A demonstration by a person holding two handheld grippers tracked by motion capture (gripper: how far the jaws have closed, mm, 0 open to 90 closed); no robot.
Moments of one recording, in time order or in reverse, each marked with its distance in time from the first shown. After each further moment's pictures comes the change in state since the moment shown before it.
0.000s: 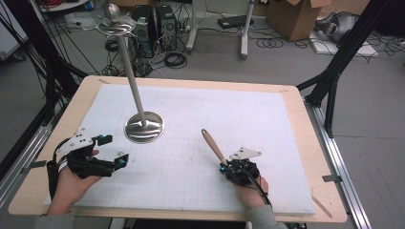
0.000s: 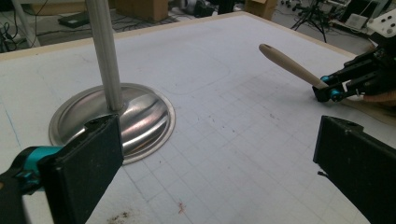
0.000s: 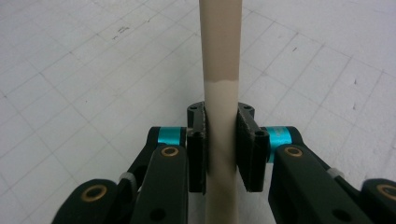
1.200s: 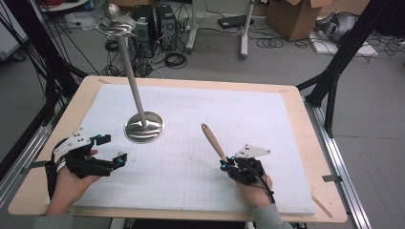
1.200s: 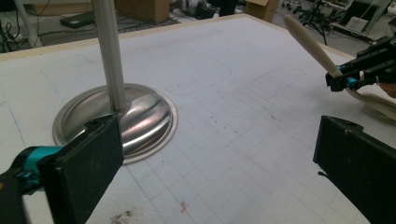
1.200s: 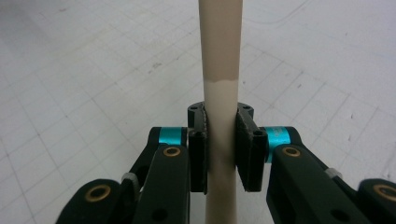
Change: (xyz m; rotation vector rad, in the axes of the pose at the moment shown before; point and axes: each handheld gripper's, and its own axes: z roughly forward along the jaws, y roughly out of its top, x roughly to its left) left arm 0.003 0.000 -0.003 -0.014 0.004 -0.013; right arm -0.005 0.010 -0.022 -0.103 0.104 -0.008
